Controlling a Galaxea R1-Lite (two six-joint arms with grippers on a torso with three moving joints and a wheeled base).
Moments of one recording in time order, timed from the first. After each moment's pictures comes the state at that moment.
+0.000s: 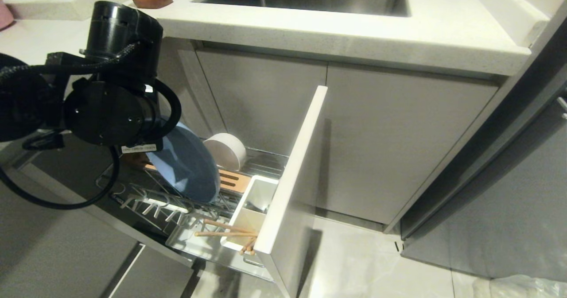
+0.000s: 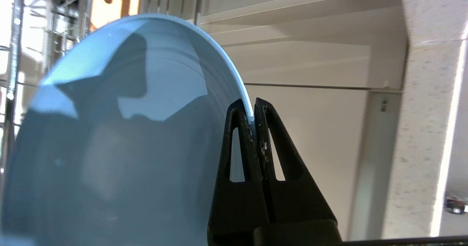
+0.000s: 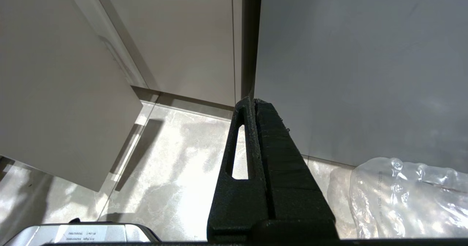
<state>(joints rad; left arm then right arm) -0.52 1.59 -1.39 0.29 0.95 -1.75 -0.01 0.00 0.00 0.00 0.00 0.01</state>
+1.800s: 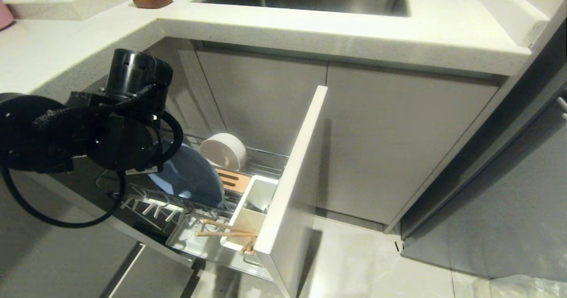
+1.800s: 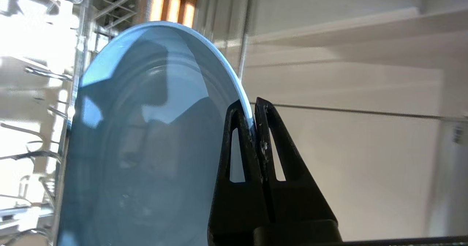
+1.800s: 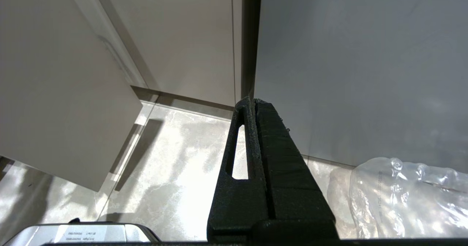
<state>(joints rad) -0.44 1.61 -1.22 0.19 0.91 -1.75 -0.01 0.00 0.00 0.00 0.00 0.01</state>
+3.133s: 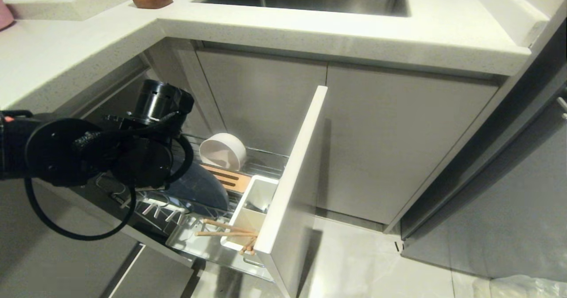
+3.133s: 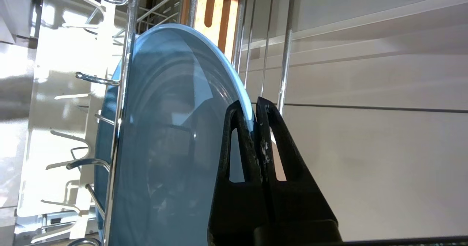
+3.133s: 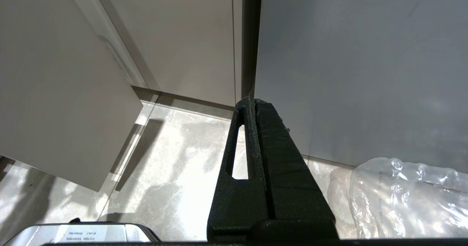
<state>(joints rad) -0.44 1.67 -1.16 0.18 0.91 -1.75 -0.01 0.00 0.00 0.00 0.00 0.01</state>
